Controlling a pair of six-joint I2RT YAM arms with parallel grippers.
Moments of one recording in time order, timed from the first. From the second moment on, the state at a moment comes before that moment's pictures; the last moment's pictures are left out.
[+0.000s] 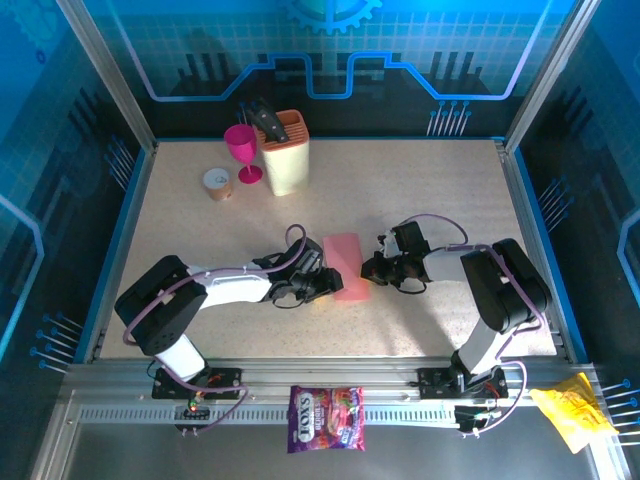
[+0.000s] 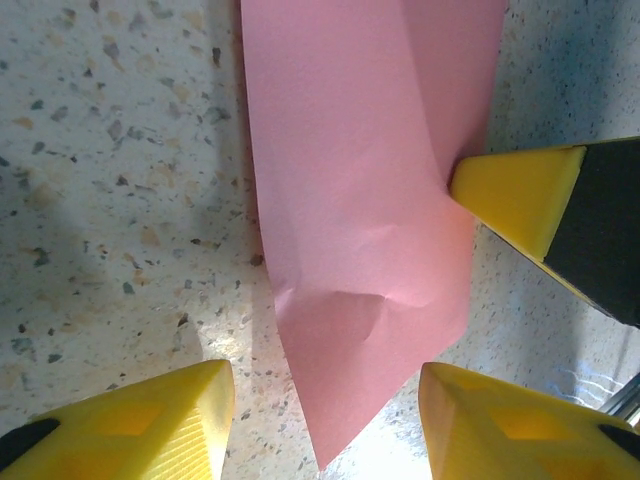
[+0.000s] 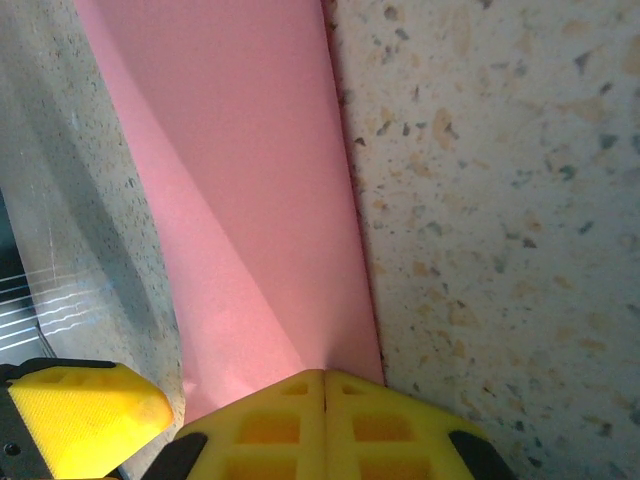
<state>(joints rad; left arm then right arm) -0.76 1.64 0.76 -0.05 0.24 -1.08 0.36 1.71 0.66 0.02 -0.60 0.68</state>
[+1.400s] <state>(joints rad) -0.68 1.75 0.78 0.14 0.28 -1.03 0.34 1.73 0.66 0.03 -0.65 0.68</state>
